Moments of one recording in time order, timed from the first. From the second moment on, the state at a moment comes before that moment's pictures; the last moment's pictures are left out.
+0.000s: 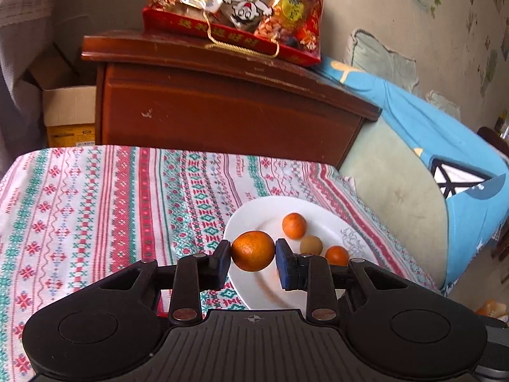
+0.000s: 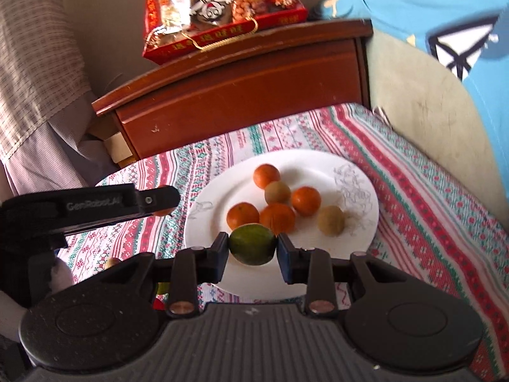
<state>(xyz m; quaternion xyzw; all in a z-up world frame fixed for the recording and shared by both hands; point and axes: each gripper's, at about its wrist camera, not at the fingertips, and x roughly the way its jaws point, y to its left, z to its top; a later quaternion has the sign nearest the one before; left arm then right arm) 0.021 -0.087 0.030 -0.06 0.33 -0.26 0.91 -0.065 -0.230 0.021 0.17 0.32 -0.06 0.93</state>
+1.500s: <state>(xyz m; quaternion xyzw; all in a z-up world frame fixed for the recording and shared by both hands) 0.005 -0.005 0.051 -0.07 0.36 -0.18 0.91 -0.070 -0.184 0.017 0.15 0.34 0.02 0.93</state>
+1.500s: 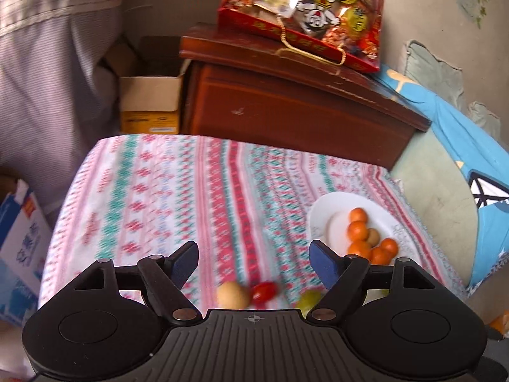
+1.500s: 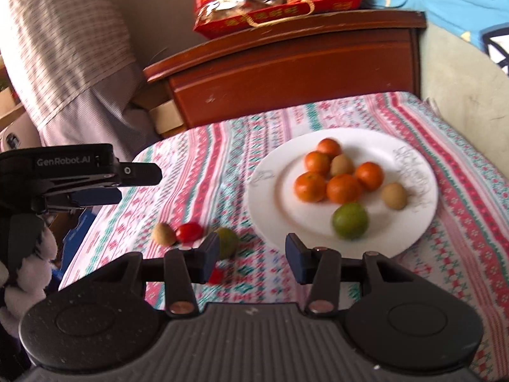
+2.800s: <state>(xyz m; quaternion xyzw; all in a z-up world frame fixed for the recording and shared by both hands) -0.008 -0.009 0.002 0.05 0.34 -0.23 0.91 -0.061 -0.147 -0.005 0.08 0.36 0.07 0.93</state>
